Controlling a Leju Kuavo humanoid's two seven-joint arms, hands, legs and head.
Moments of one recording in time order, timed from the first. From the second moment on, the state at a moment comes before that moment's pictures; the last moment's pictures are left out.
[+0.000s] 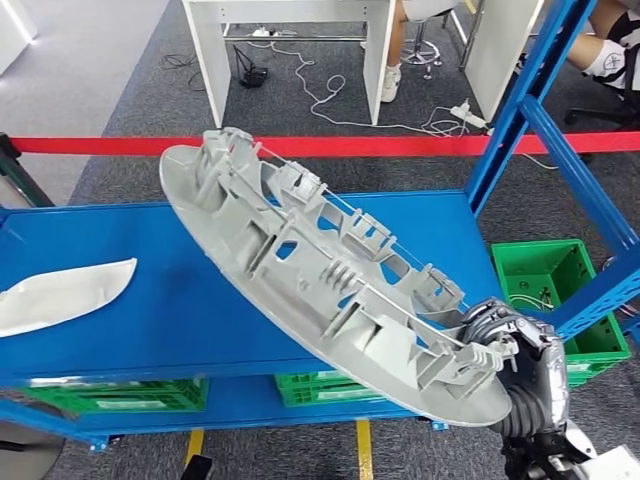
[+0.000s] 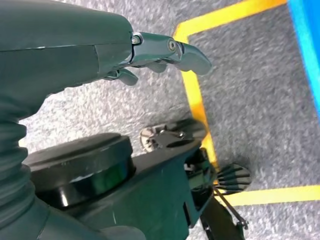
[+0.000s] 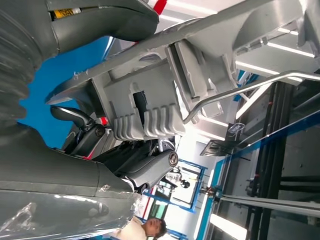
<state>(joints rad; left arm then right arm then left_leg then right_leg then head) -0.05 -0.17 0.43 -0.18 -0.55 0.09 -0.32 0.24 -0.09 0.15 -2.05 0.04 0.05 -0.55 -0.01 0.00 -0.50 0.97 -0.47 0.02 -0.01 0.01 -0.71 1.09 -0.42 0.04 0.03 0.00</state>
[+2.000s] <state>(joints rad) -0.05 -0.13 0.47 -0.18 -0.55 0.11 -0.35 0.24 -0.09 0.14 -1.99 0.05 0.02 -0.58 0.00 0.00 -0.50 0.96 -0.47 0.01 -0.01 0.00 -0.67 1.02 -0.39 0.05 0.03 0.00</state>
